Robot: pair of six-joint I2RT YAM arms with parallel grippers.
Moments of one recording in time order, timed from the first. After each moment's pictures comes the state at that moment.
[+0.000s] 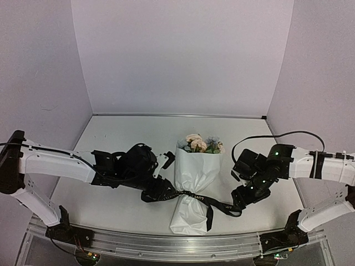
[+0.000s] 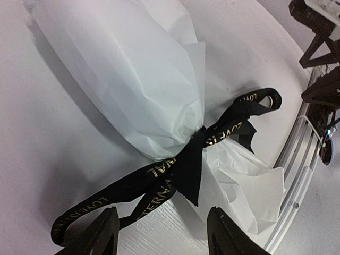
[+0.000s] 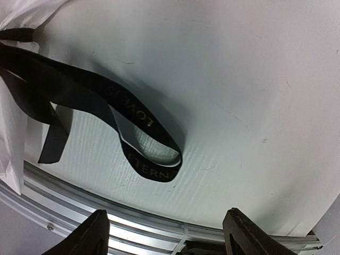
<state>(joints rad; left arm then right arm) -1.15 1.49 0.92 -0.22 0.00 -0.42 0.95 1.27 0.89 -1.06 0.06 0.55</state>
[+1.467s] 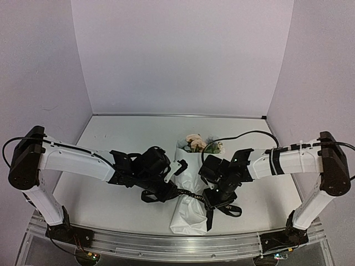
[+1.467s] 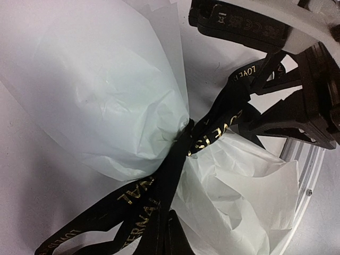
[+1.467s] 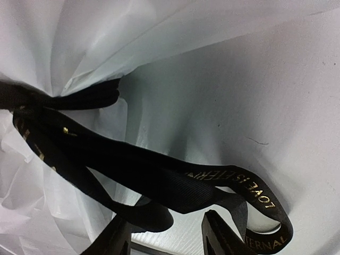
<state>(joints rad) -1.15 1.67 1.03 -0.24 0.10 -0.31 1.06 1.65 1.04 -0.77 -0.03 0.67</state>
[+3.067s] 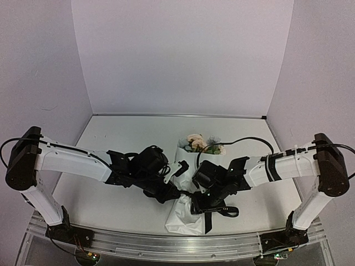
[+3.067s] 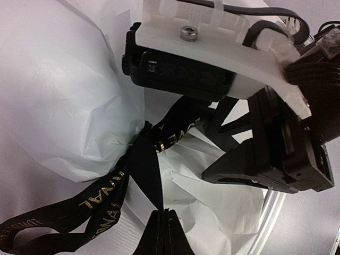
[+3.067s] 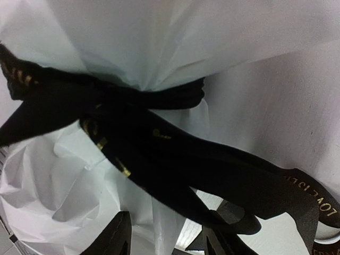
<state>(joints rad) -1.15 1.64 1.01 -0.20 0.21 -0.32 1.12 1.68 0.99 -0.53 -0.13 0.87</state>
